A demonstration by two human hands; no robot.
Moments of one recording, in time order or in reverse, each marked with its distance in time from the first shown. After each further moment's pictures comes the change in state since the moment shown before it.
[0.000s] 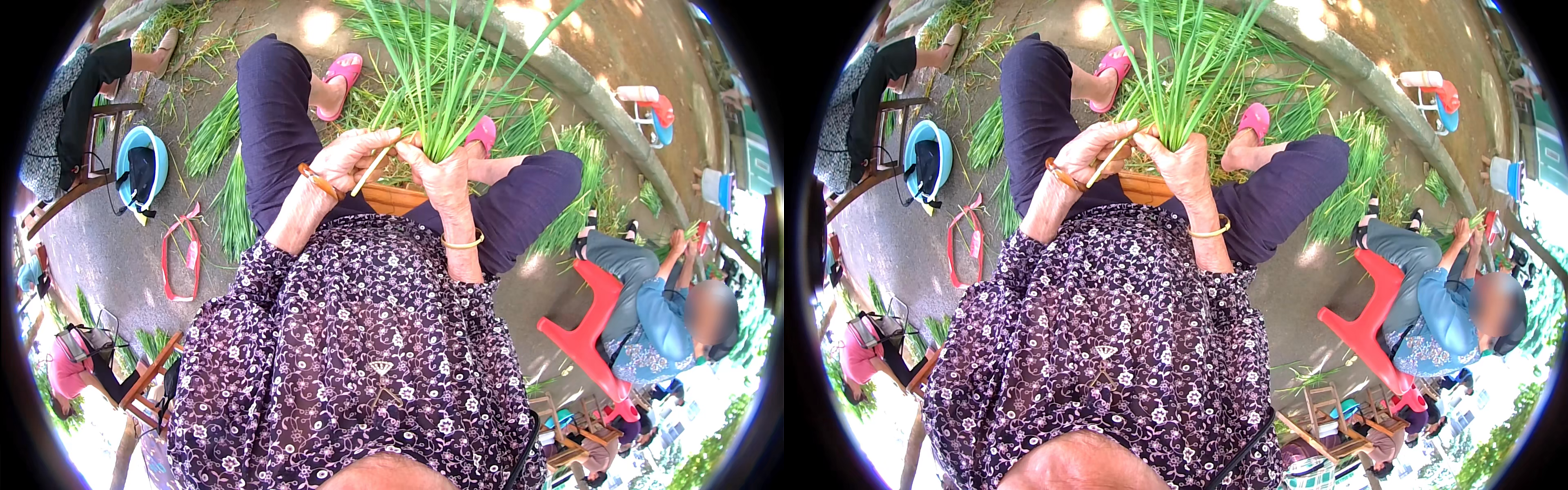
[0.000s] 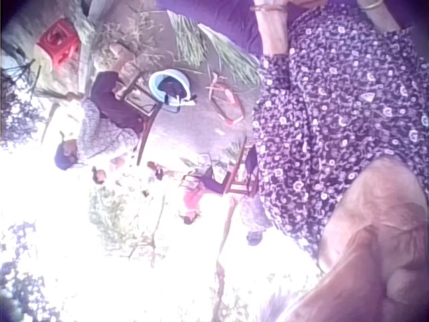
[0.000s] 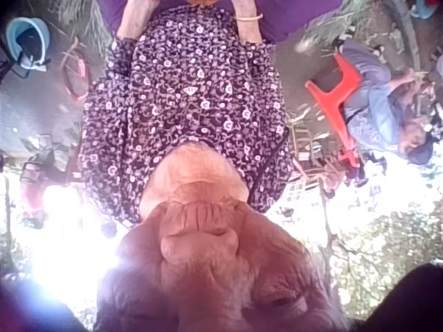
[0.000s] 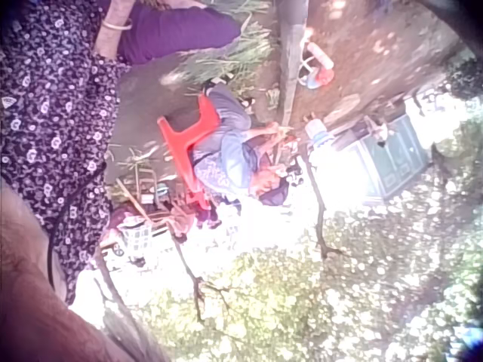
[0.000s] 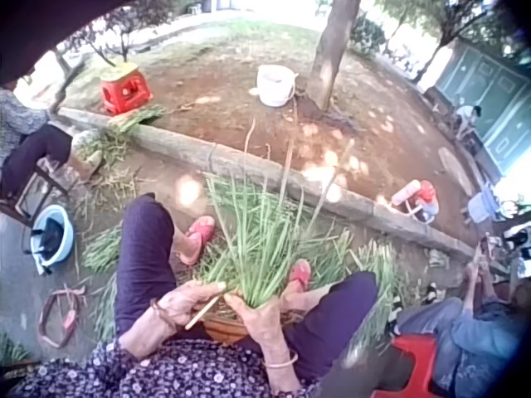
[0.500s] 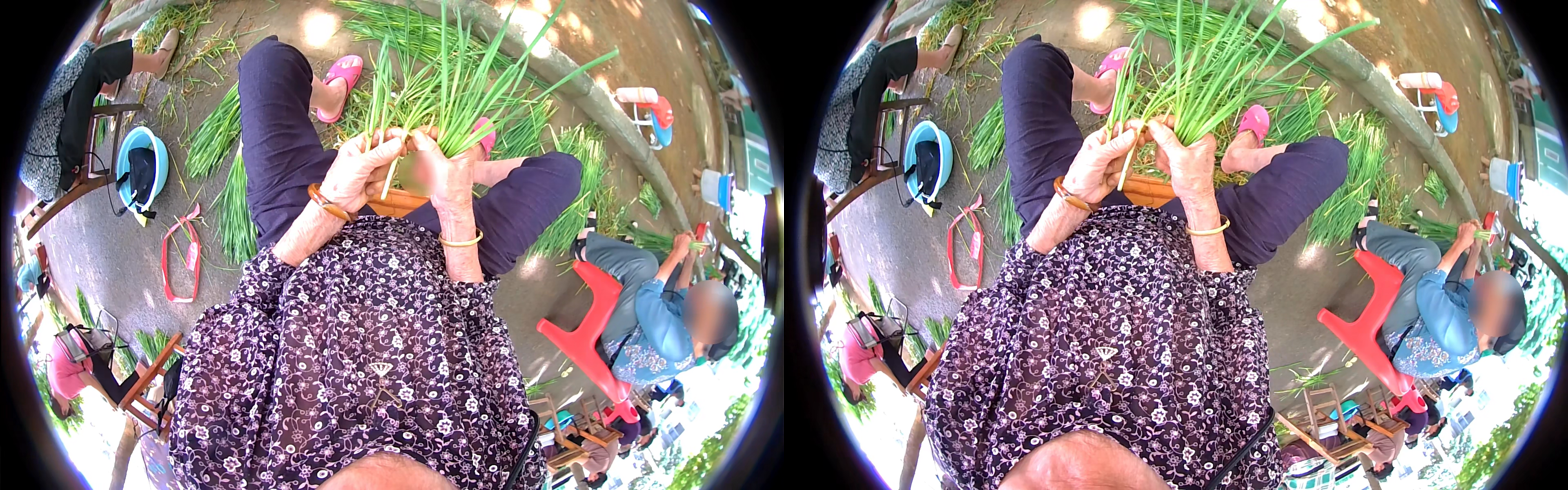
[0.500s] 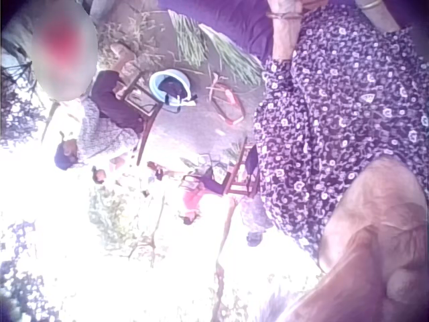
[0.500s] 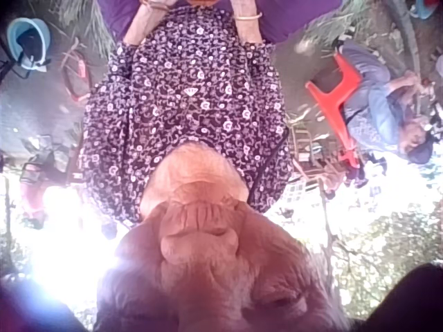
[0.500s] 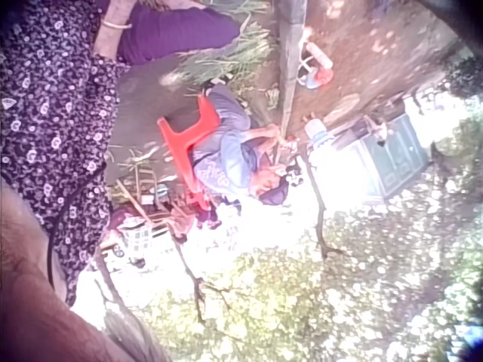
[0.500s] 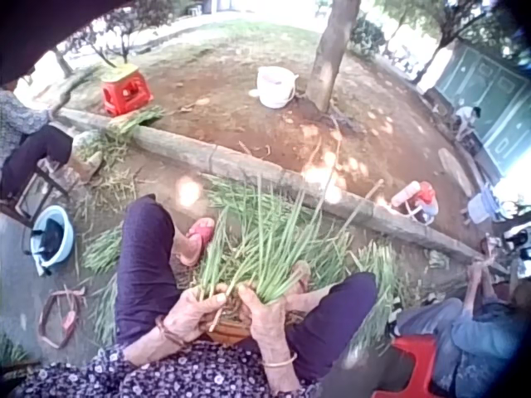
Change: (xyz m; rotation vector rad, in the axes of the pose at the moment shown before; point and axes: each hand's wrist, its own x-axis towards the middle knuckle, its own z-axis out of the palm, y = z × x) left_hand -0.010 -0.020 0.019 -0.040 0.098 0.278; right_hand 0.004 -0.004 0.009 0.361 0.139 0.014
